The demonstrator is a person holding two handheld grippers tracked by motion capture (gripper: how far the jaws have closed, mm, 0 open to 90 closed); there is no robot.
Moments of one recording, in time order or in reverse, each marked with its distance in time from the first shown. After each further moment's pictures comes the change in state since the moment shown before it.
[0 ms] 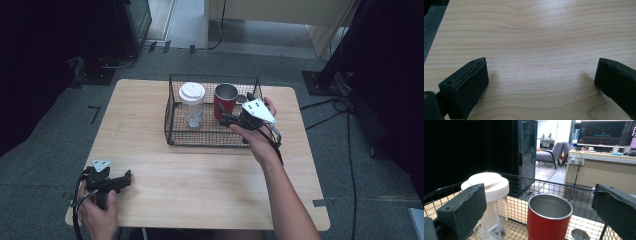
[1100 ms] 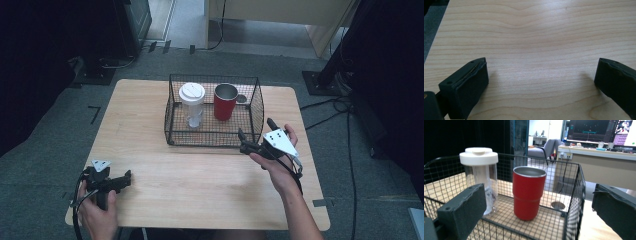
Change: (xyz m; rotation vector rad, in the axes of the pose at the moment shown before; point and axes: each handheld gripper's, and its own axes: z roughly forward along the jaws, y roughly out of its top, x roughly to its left) left arm 0.000 0.000 0.000 0.000 0.000 -0.001; right arm -0.021 -0.040 -0.082 0.019 -0.062 -0.023
